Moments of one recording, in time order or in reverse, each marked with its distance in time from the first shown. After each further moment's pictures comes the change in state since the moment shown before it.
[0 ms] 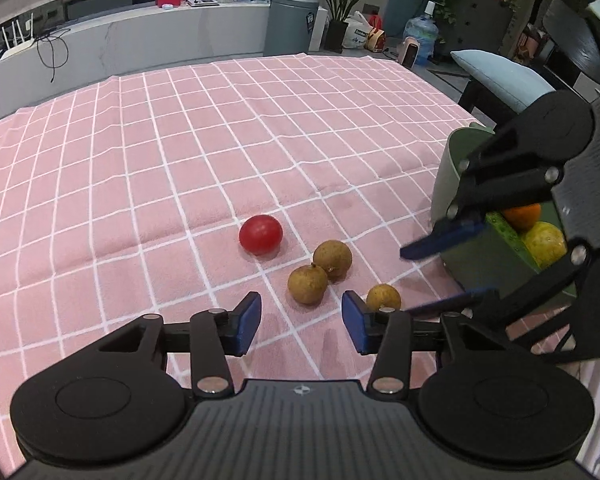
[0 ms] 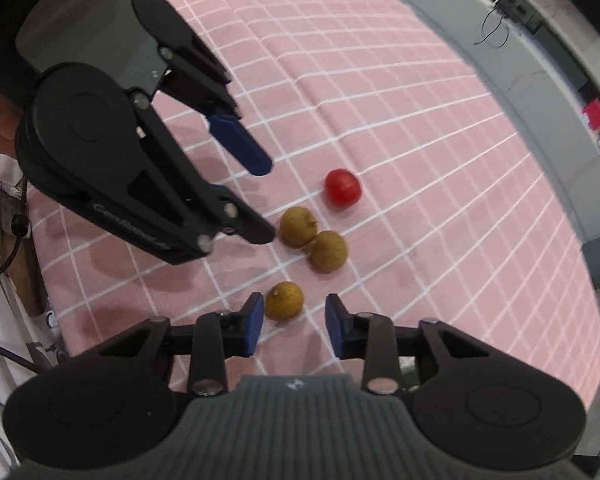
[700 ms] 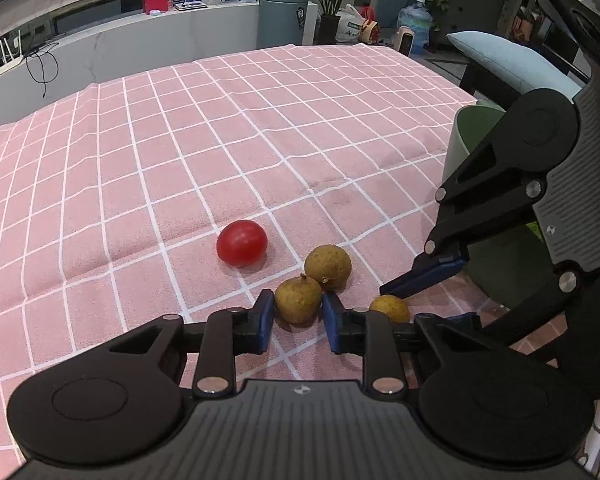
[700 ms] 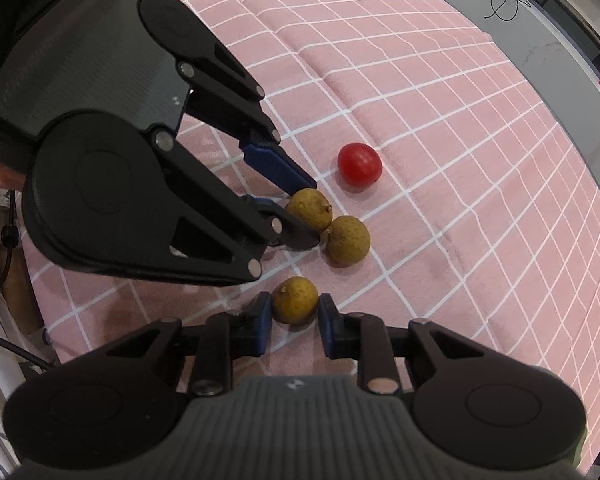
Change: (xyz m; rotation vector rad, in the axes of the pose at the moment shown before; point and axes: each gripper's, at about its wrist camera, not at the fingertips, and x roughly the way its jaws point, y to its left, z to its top) left arm 0.030 -0.014 0.003 0.060 0.009 0.027; right arm 0.028 -0.007 -0.002 0.056 0.024 0.071
